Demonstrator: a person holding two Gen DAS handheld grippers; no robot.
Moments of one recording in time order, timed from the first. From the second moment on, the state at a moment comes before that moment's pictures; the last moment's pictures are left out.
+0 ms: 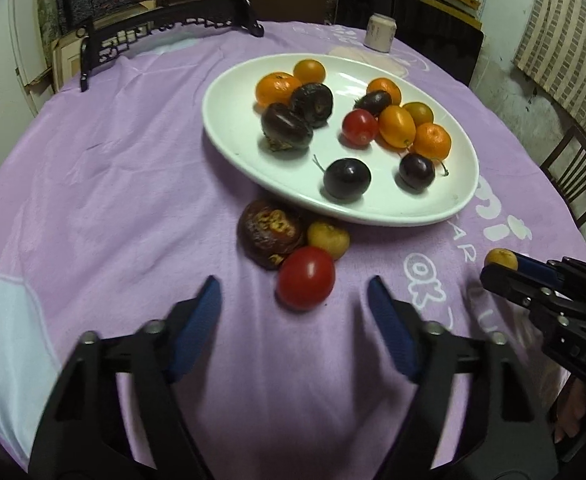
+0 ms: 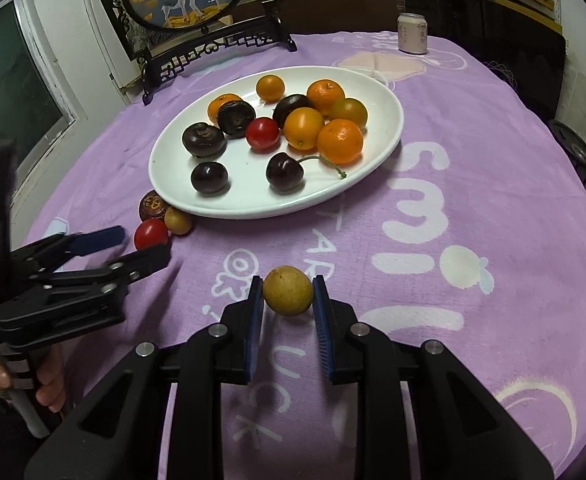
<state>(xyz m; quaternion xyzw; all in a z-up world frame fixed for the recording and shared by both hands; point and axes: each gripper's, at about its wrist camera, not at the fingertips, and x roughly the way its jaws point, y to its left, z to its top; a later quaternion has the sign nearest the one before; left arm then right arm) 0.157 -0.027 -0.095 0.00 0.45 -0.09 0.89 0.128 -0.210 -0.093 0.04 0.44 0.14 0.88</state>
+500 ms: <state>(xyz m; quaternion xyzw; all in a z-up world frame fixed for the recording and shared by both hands) 0.122 -0.011 -0.058 -0.04 0.41 -0.12 0.90 0.124 -0.210 -0.086 0.04 0.43 0.15 0.89</state>
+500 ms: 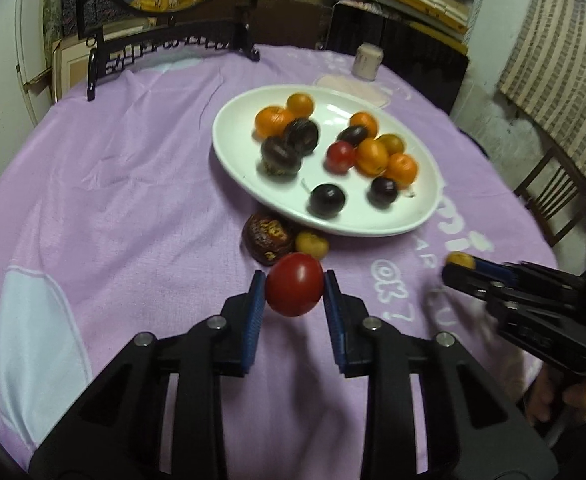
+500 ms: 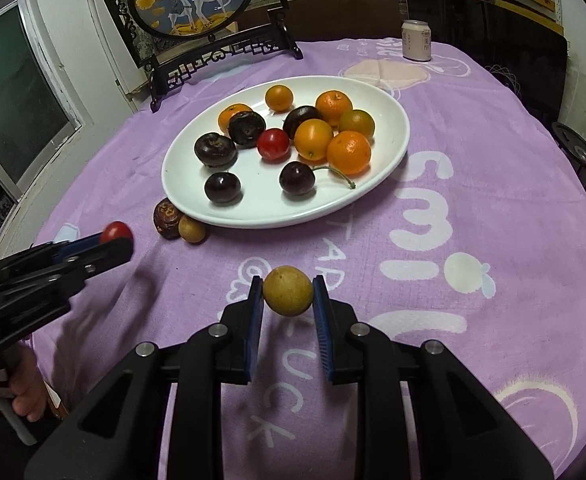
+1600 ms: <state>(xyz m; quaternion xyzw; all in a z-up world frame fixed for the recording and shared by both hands) 0.261 -0.058 -0.046 0.00 0.44 -0.12 0.89 0.230 -0.188 -0.067 0.02 0.42 0.18 0.89</state>
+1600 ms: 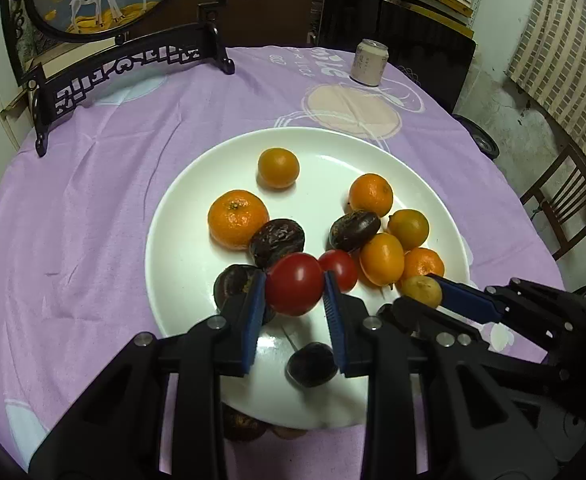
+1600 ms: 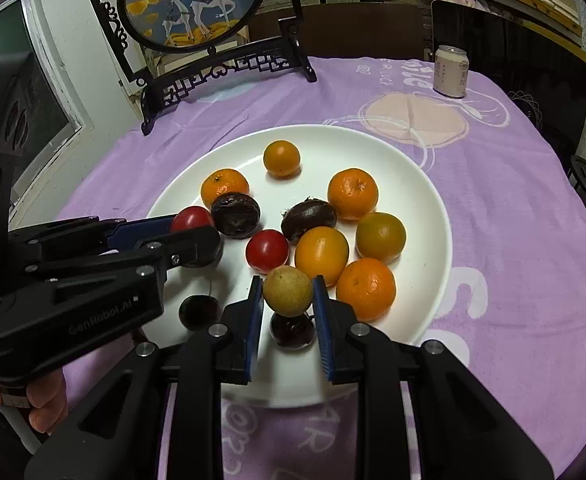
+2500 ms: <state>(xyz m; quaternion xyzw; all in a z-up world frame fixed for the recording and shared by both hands) 0.141 0.034 -0.025 -0.03 0.36 -0.04 0.93 0.129 -0.182 -0.057 0.02 0.41 0.18 0.90</state>
